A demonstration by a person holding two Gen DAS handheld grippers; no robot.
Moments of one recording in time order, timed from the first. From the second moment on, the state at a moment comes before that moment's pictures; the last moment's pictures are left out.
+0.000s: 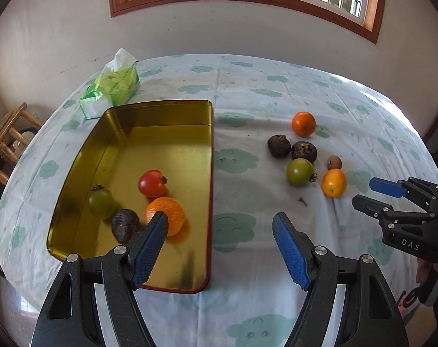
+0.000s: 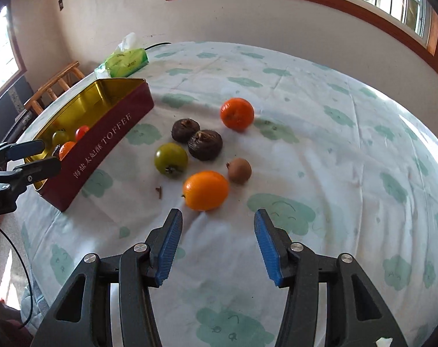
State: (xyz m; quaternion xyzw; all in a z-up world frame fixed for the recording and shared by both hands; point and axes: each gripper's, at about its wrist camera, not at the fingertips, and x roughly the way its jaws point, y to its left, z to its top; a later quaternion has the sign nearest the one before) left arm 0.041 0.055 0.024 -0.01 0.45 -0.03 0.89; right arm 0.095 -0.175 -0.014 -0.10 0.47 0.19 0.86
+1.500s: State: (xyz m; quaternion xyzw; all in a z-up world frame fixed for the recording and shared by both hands) left arm 0.135 -0.034 -0.034 0.00 0.49 -0.08 0.87; right arm 0.137 -0.255 -0.037 -0.07 0.44 0.08 0.89
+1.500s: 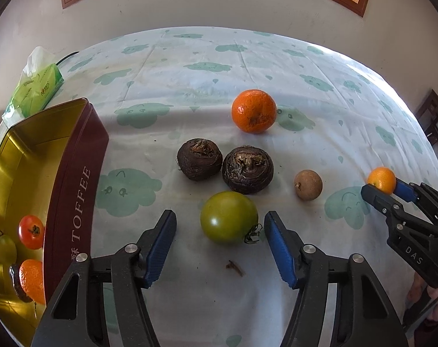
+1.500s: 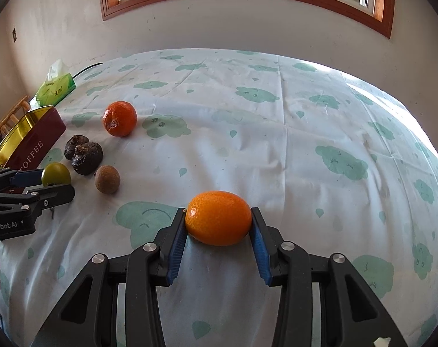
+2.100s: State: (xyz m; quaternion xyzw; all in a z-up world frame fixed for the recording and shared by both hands) left arm 0.132 -0.032 -0.031 -0.01 0.48 -0.09 0.87; right arm 0.137 -0.257 -0.037 -0.07 0.44 0.08 0.89
